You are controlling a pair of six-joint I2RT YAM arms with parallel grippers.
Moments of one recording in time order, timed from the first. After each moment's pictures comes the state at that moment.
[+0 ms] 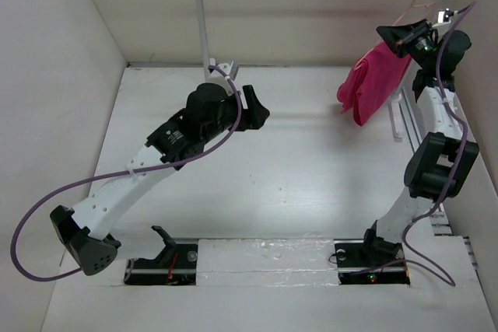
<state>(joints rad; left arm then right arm) -0.78 1.23 1.34 -0.46 -0.11 -0.61 -0.31 1.80 1.61 0.41 -0.76 1.20</state>
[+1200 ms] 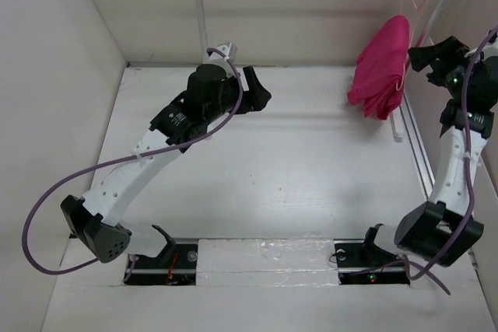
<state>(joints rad) -0.70 1.34 1.48 -0.47 -0.06 -0.61 -0.49 1.33 1.39 -0.04 -0.58 0.55</state>
